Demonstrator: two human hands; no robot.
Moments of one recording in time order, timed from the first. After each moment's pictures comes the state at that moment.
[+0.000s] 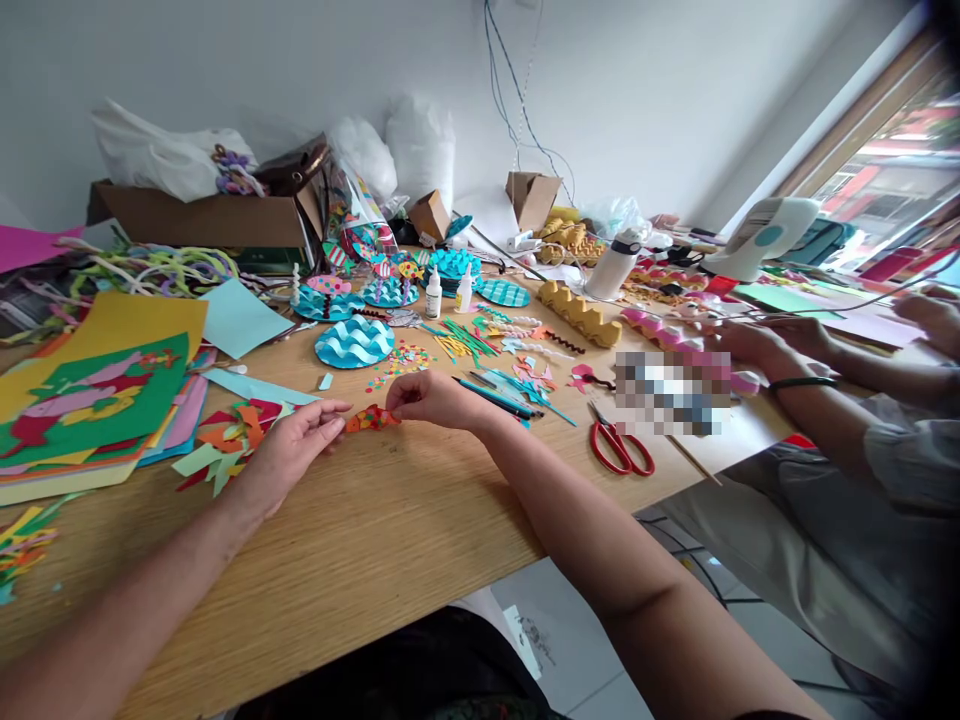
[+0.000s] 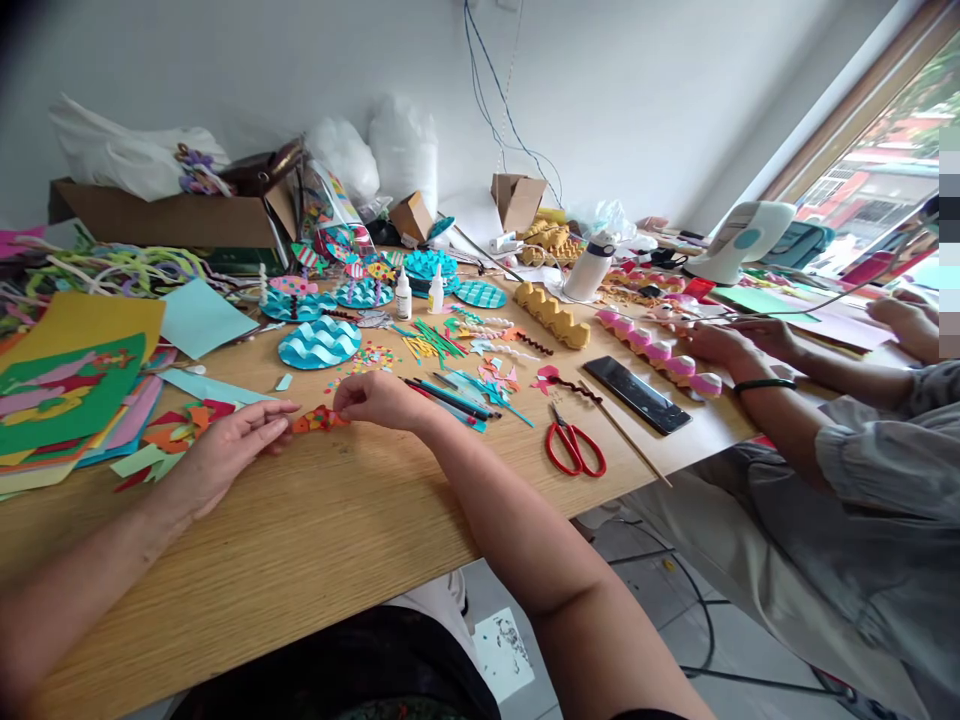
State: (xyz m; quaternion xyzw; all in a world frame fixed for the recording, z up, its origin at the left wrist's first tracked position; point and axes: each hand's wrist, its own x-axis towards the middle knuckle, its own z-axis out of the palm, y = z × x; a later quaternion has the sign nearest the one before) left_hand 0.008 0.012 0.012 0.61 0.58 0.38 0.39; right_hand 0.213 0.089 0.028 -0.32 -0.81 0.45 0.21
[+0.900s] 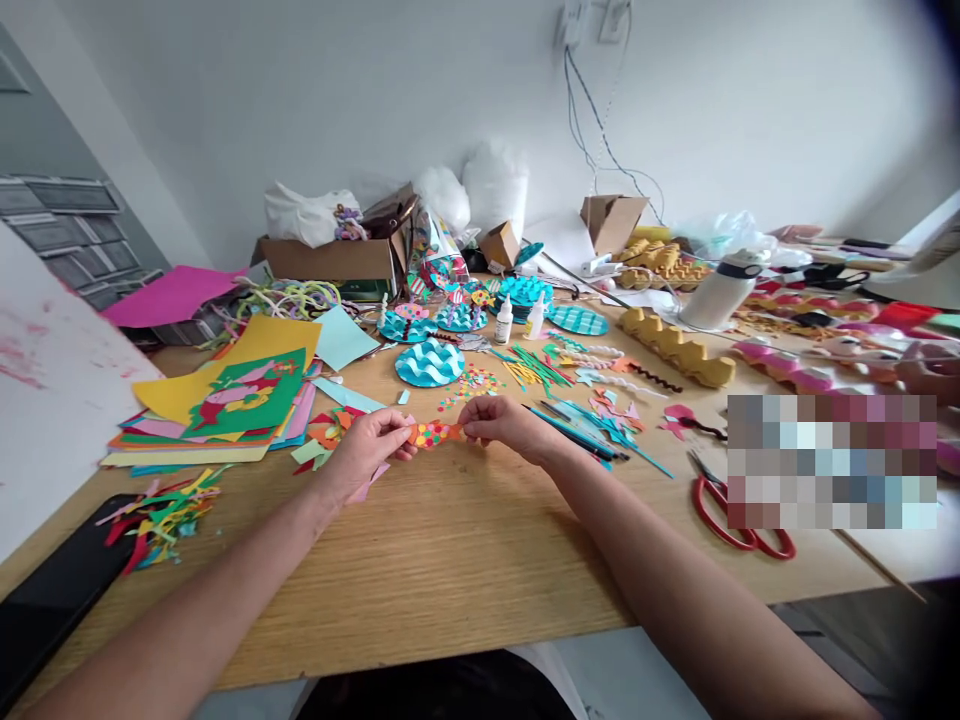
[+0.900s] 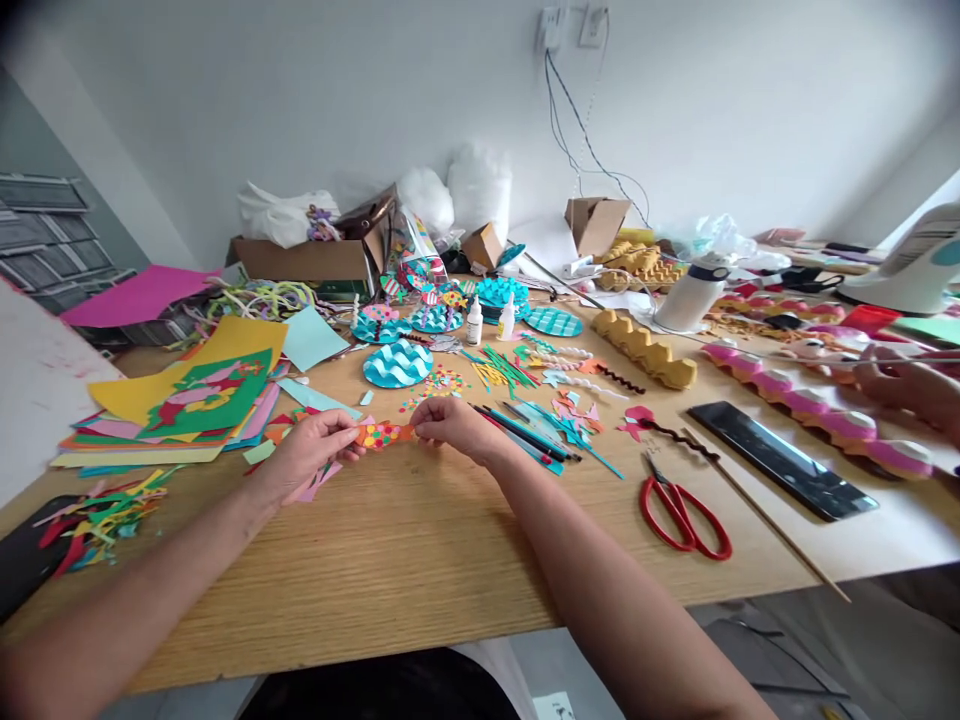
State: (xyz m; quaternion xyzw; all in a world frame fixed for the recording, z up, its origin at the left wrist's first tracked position) left_hand 0.006 0.010 0.029 0.51 0.56 0.46 0.47; right_hand 0.207 0.085 0.023 -0.36 -0.66 0.61 0.25
